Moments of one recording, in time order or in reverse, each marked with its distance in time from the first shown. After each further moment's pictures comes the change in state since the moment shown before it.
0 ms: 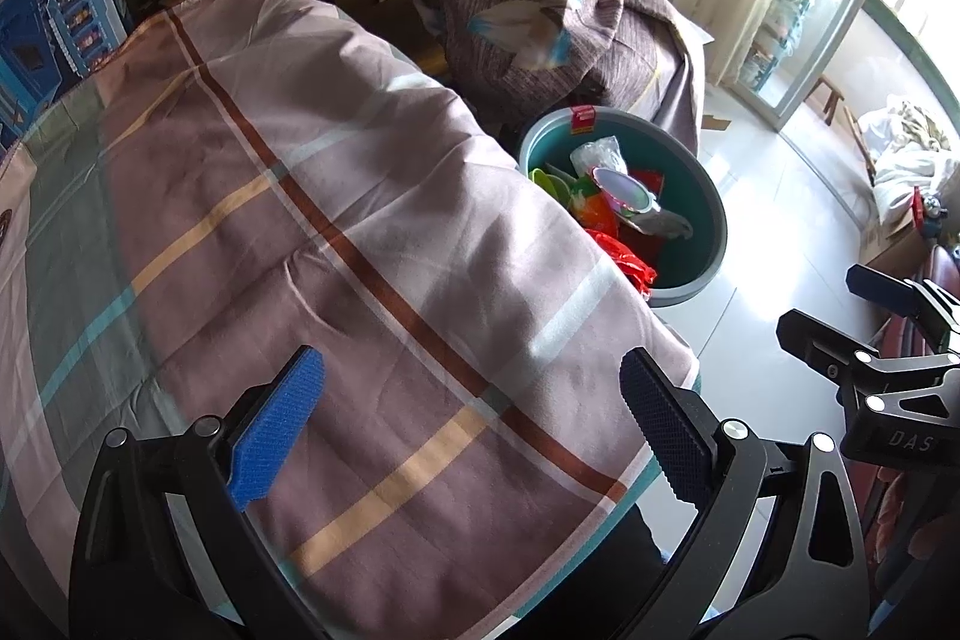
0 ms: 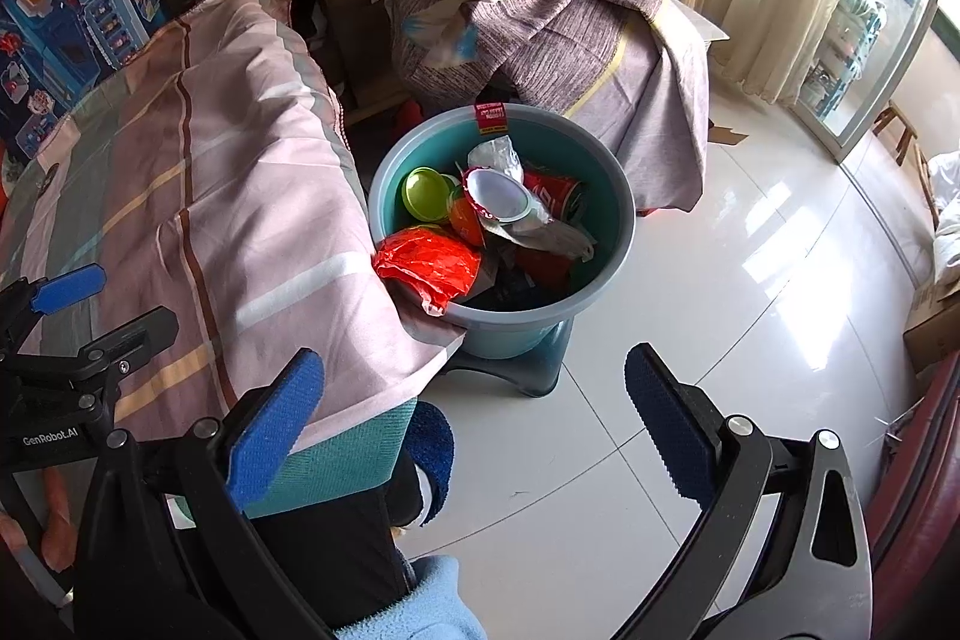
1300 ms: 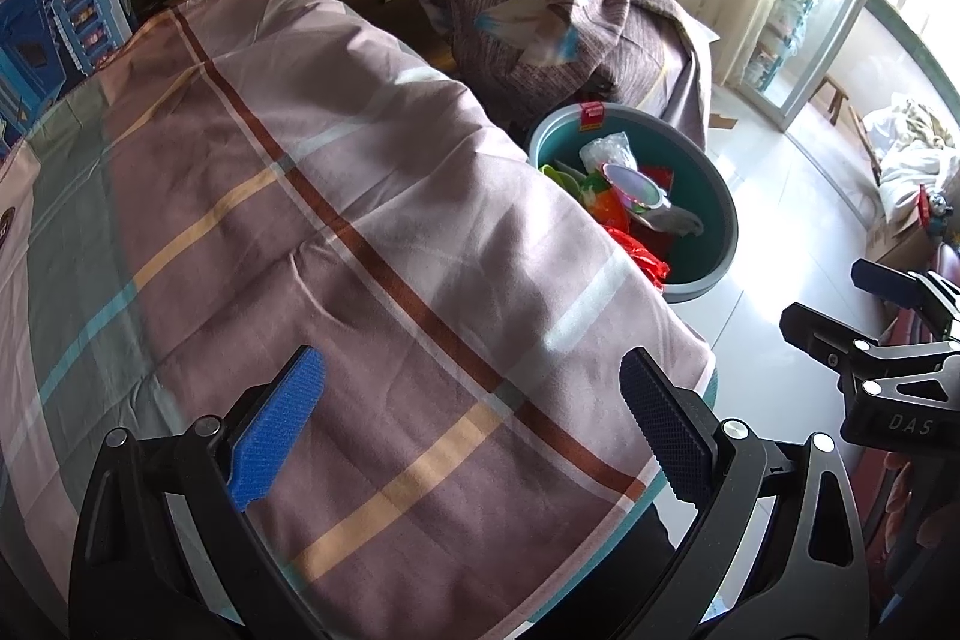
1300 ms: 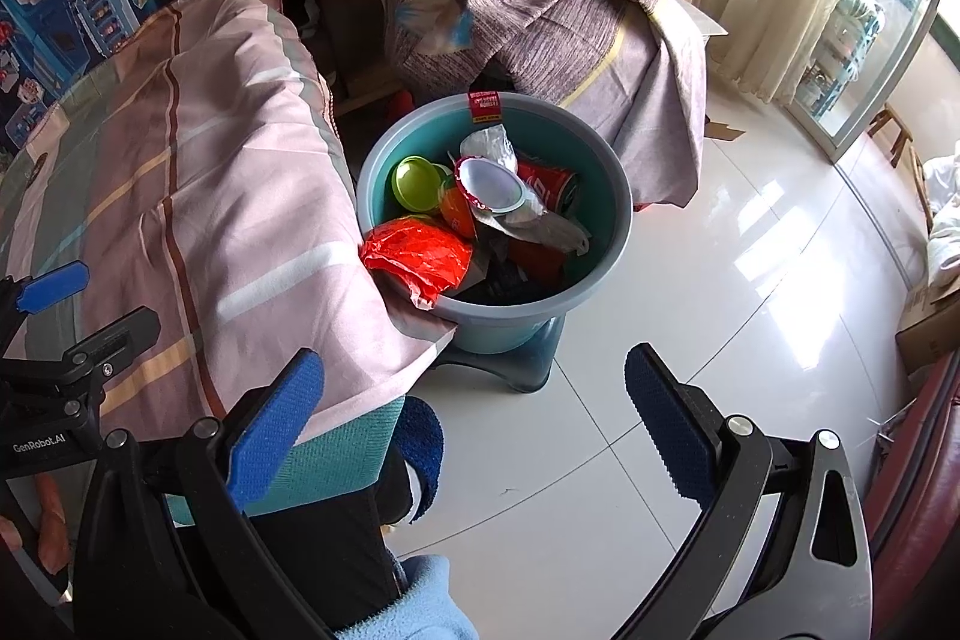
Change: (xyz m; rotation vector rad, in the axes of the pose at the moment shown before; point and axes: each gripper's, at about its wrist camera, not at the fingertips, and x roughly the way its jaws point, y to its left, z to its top) left arm 0.005 0.004 -0.009 0.001 -0.011 0.016; right arm 0.012 -0.003 -0.003 -0.013 0.014 -0.020
